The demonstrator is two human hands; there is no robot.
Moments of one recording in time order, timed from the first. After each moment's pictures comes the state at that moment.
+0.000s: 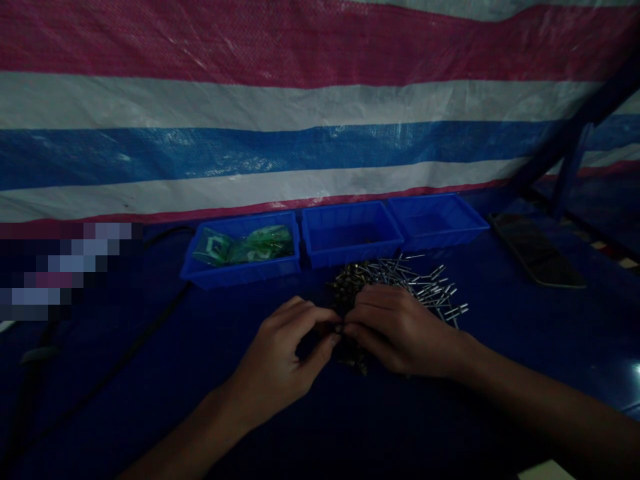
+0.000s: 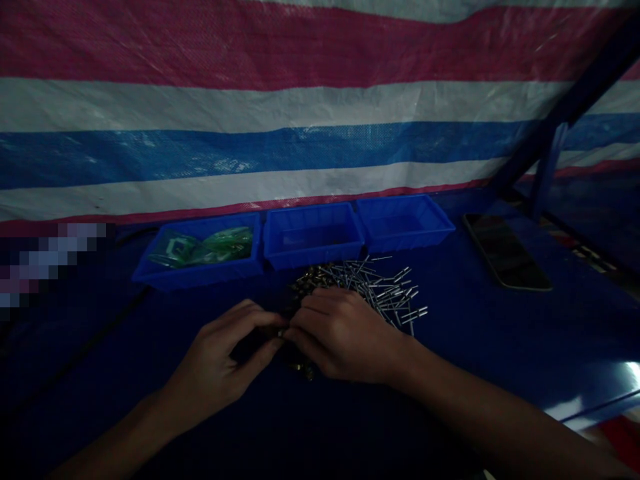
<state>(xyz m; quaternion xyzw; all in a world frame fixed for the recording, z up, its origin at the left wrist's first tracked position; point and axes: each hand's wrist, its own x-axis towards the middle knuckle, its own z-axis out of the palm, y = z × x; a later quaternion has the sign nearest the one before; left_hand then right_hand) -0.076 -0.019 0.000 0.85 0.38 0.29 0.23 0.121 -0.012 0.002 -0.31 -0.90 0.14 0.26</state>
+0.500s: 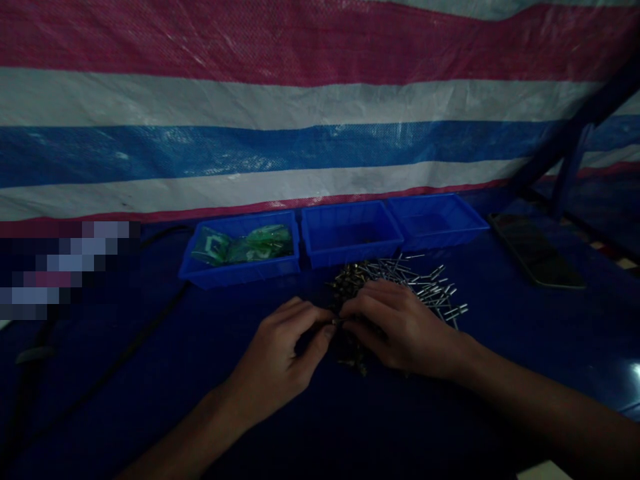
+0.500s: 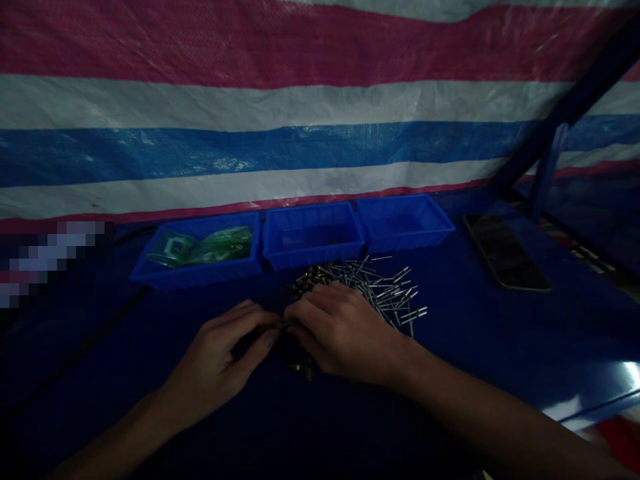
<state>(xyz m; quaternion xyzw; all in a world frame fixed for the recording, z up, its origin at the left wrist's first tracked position) -0.075 -0.016 0.001 0.83 0.40 0.27 0.27 0.120 -0.012 -0.005 -0.32 -0.90 0.09 0.29</state>
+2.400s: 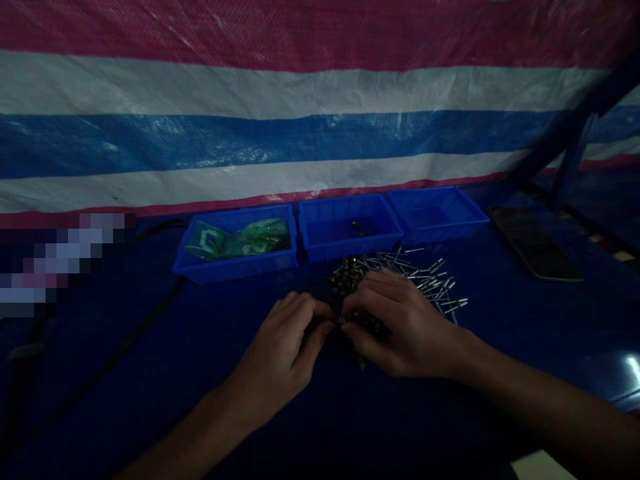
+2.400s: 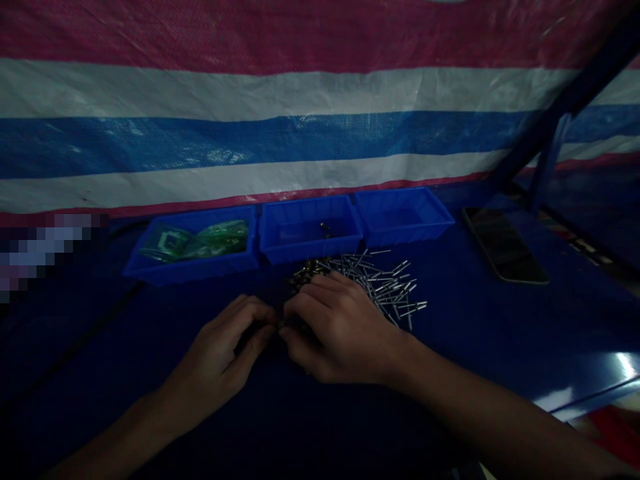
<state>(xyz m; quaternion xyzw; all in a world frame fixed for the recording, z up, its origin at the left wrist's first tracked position) -0.074 -0.021 -0.003 0.84 0.41 0.25 0.25 0.119 -0.017 0.004 -0.34 -0.88 0.11 0.31</state>
